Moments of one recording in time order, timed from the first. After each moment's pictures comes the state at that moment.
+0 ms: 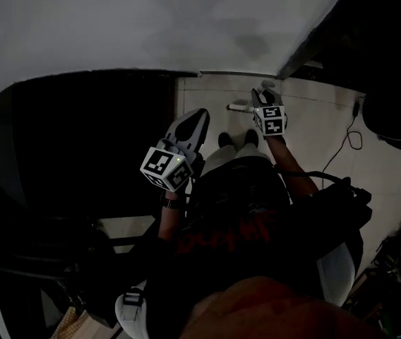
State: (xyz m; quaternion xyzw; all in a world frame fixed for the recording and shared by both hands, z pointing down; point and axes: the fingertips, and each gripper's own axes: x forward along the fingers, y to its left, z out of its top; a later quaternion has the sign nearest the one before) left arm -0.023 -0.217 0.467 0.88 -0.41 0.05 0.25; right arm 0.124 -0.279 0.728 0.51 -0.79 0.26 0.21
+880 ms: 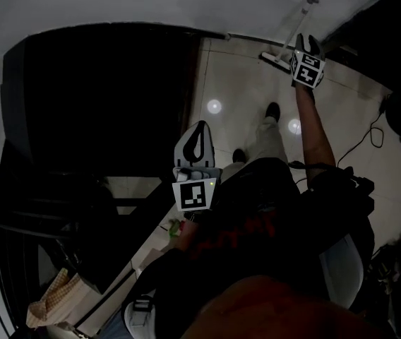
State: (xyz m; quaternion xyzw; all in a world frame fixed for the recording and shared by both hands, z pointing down) left arm -0.104 -0.106 0.493 0.75 -0.62 0.20 0.11; right arm 0.165 -0.378 0.751 0.64 -0.72 0.22 0.16
